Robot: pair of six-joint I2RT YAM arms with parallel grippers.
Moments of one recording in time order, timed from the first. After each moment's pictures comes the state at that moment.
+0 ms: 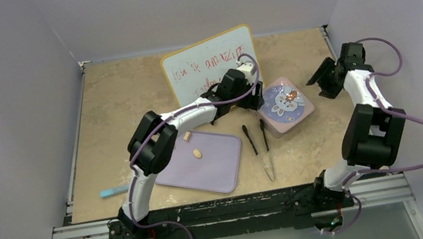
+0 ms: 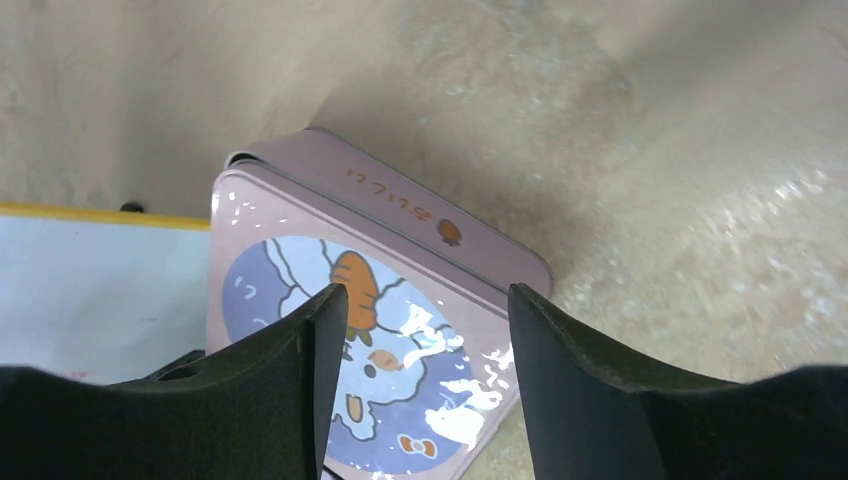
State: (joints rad) left arm -0.82 2.17 1.64 -0.02 0.07 -0.35; right arm -0.35 1.59 1.17 -0.56 -0.25 0.51
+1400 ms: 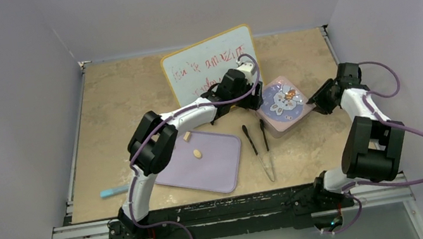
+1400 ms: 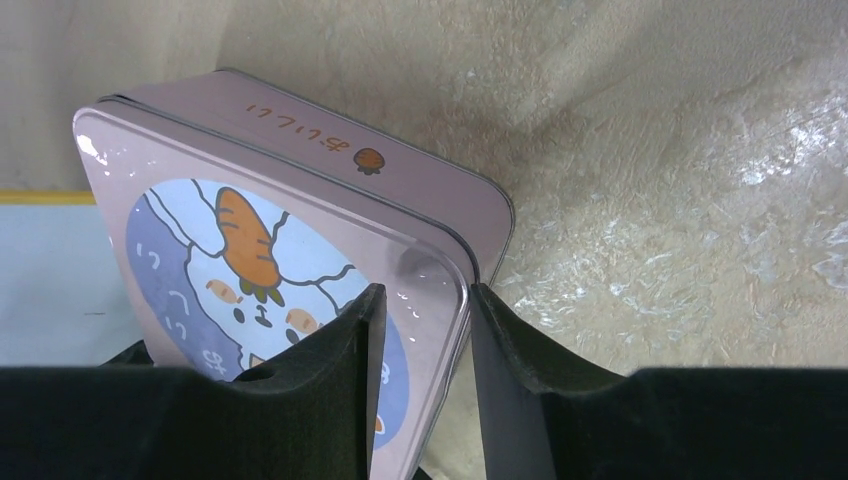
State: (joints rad) left arm -0.82 2.17 1.64 -0.02 0.05 -0.33; right arm -0.35 1.46 0.91 -0.49 -0.21 0.64
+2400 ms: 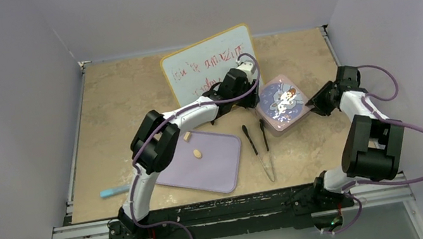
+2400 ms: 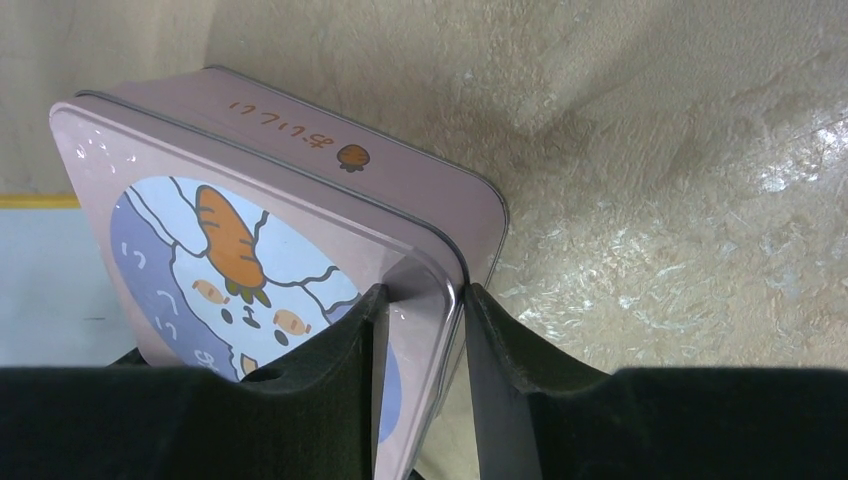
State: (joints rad) left arm -0.82 2.21 1.69 -0.06 -0.01 -0.34; right arm -0.35 1.46 0.86 -0.41 -0.23 0.67
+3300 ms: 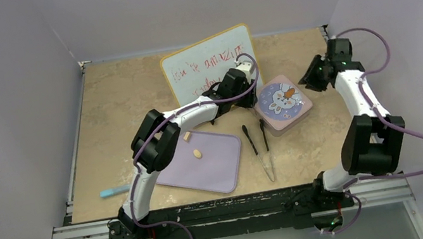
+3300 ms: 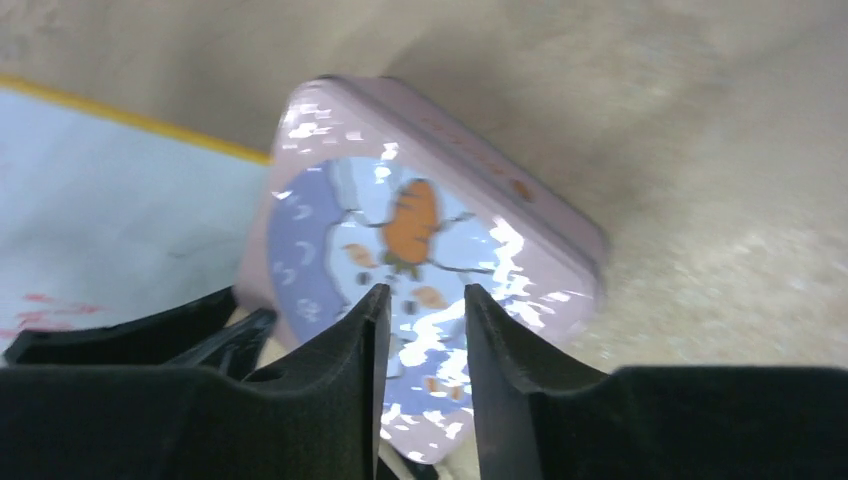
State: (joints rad) left arm -0.81 2.22 1.69 -0.06 0.00 -0.36; right arm -0.25 1.48 1.15 -0.59 -0.18 0.51
